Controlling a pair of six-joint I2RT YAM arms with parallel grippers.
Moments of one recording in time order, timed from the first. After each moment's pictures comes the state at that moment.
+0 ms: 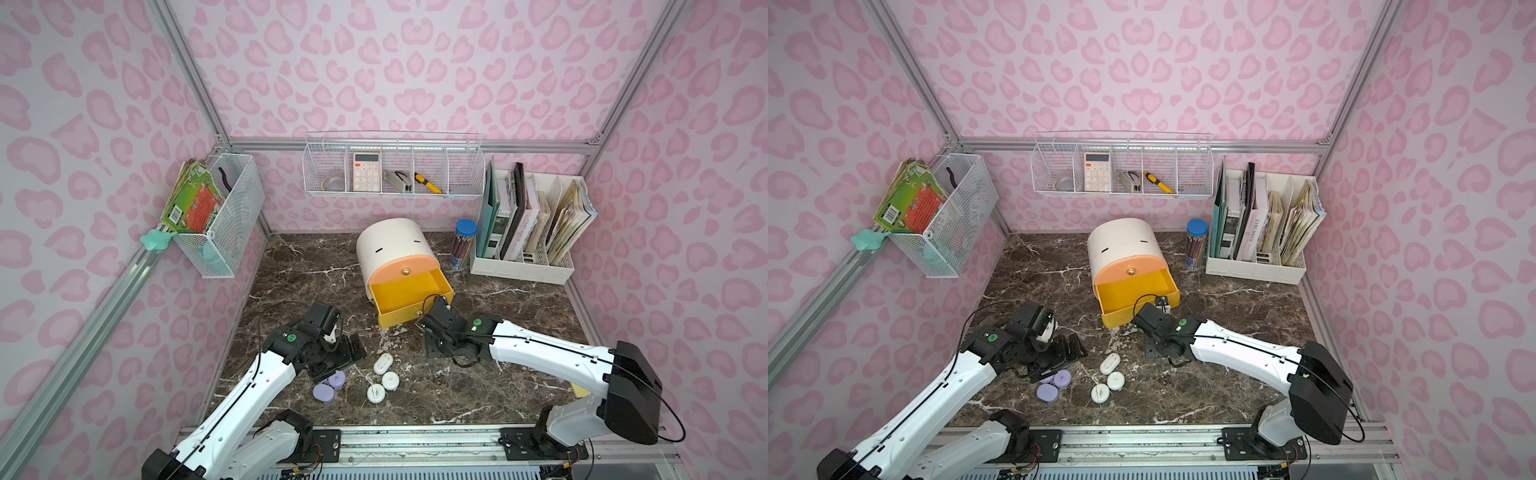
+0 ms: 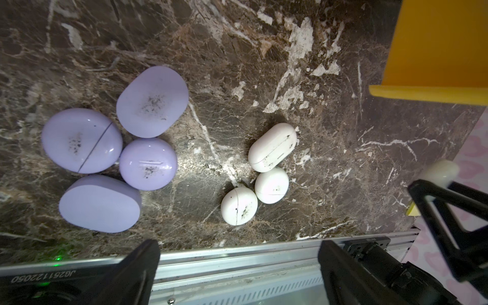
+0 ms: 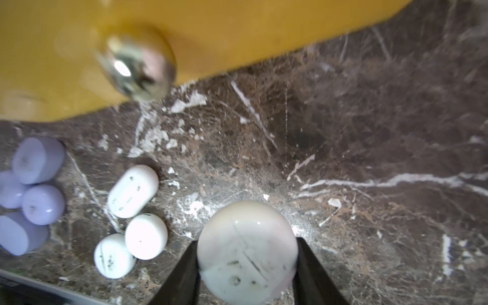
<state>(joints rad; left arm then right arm) -0.41 0.97 0.82 -1.06 0.25 -0.78 1.01 1.46 1.11 -0.76 0.20 0.80</state>
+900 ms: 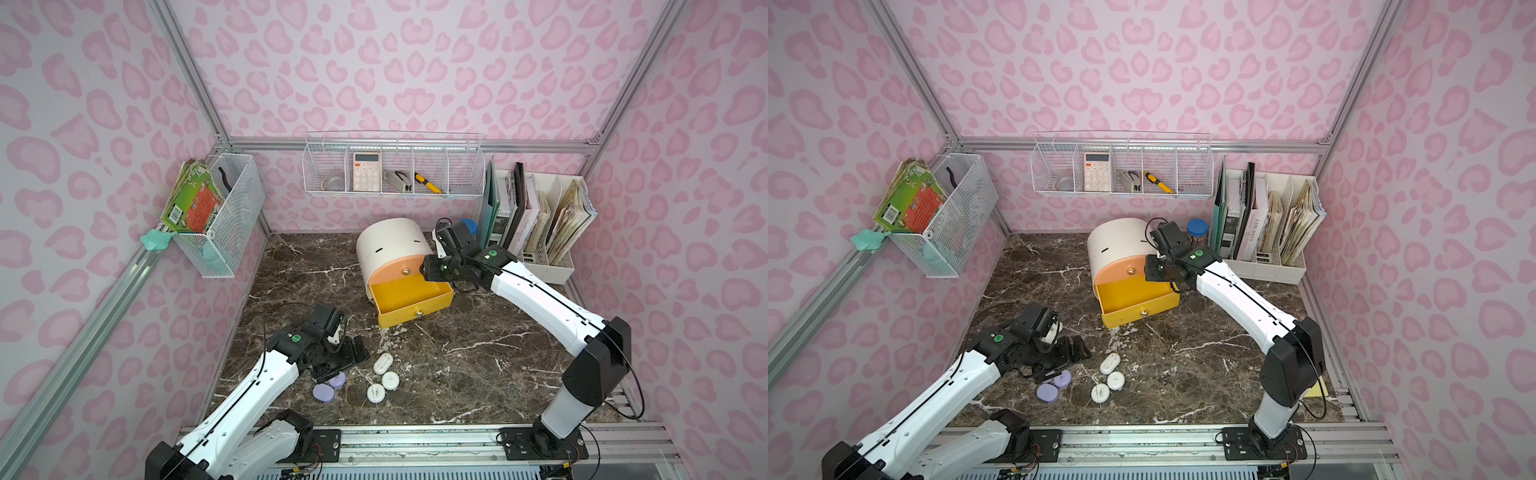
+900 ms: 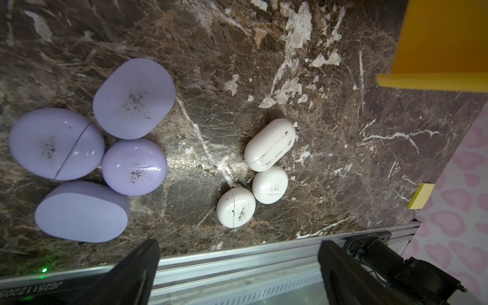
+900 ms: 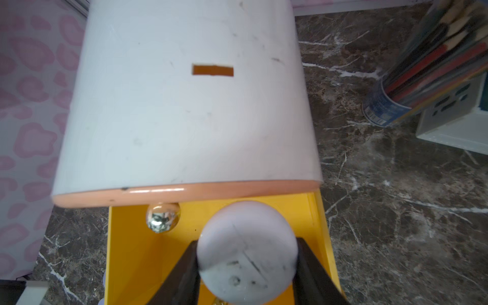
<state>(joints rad) -0.43 0.99 0.79 -1.01 0.27 -0.78 0.68 1.72 1.64 -0.76 0.02 0.49</state>
